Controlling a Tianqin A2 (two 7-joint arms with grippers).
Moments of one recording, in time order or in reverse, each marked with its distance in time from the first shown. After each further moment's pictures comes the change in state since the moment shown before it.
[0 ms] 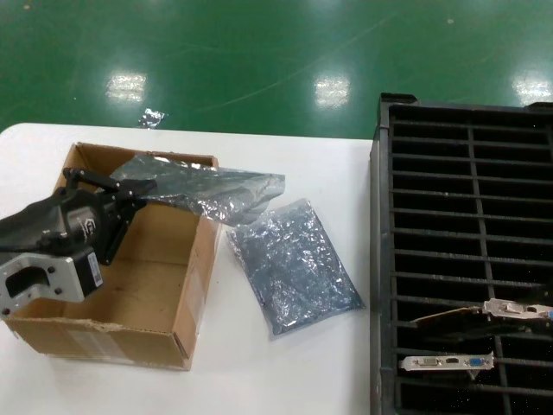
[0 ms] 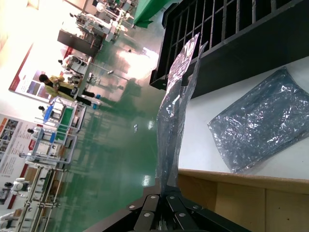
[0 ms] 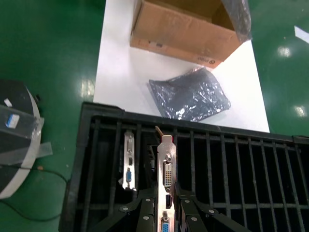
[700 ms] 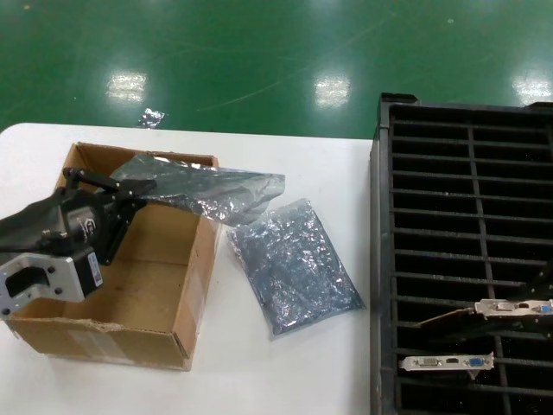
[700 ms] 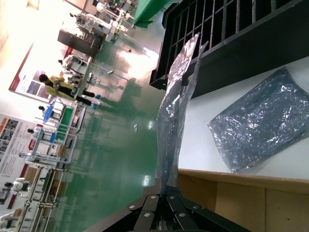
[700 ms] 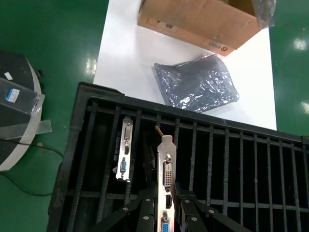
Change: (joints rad) left arm 0.000 0.000 0.000 0.000 0.000 0.000 0.000; right arm 0.121 -0.037 -0.187 -0.028 -0.114 -0.004 -0.006
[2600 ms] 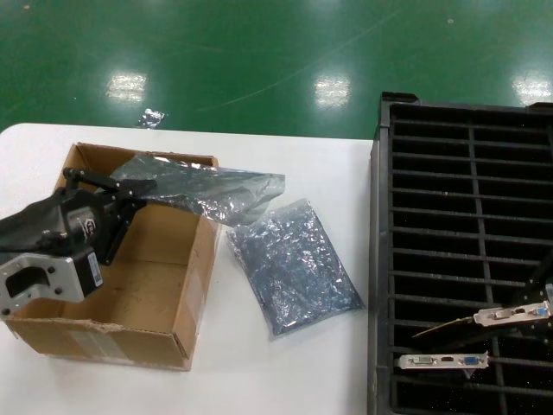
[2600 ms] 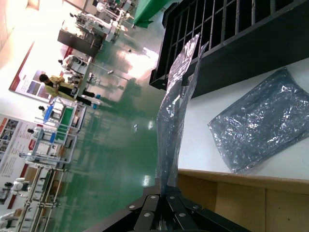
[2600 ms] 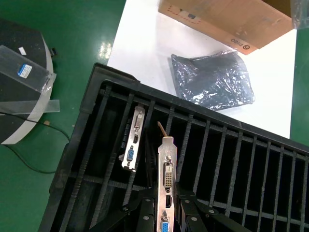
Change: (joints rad) left arm 0.000 0.000 0.000 0.000 0.000 0.000 0.000; right arm 0.076 -0.013 -0.136 -0.018 -0.044 0.000 -0.061
